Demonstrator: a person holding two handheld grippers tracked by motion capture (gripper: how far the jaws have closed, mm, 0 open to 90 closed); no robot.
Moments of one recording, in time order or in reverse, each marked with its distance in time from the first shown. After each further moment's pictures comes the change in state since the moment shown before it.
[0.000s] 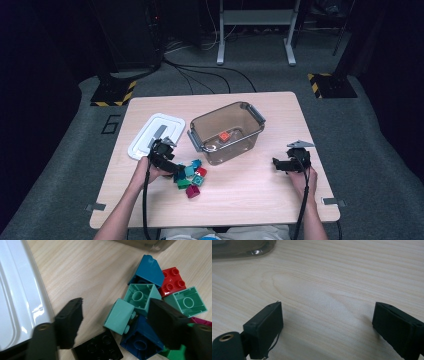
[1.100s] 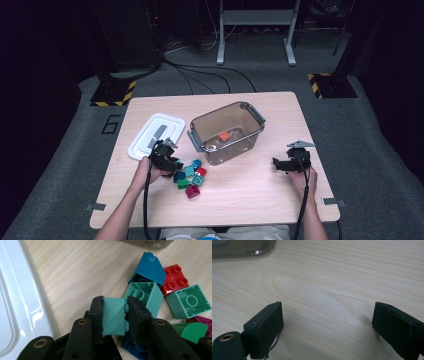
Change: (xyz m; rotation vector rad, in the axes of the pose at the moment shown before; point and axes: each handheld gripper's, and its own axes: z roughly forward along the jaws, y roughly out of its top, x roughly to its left) left arm -0.001 -0.001 0.002 -0.003 0.009 0.019; right arm 0.000 0.000 0.000 0.000 0.002 -0.001
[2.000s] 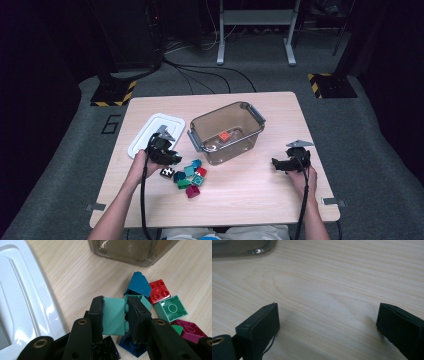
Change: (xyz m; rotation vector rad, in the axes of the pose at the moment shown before) left arm -0.001 0.020 -0.030 -0.023 0.004 0.032; right arm -0.001 0.002 0.002 0.019 0.015 -0.013
